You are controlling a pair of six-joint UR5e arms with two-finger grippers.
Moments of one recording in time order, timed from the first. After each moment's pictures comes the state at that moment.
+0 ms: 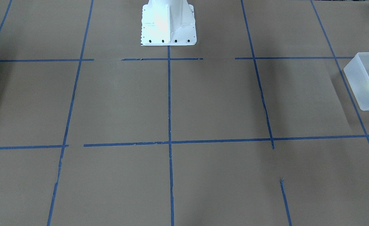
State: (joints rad) left arm -1.58 -1.50 -1.71 -1.67 -2.35 -0.15; right arm 1.58 -1.64 1.67 -1.48 2.47 -0.01
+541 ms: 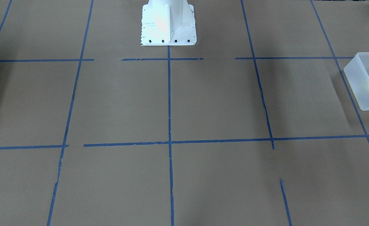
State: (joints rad) left arm -1.58 -1.50 -1.71 -1.67 -2.35 -0.15; right arm 1.58 -1.64 1.67 -1.48 2.47 -0.01
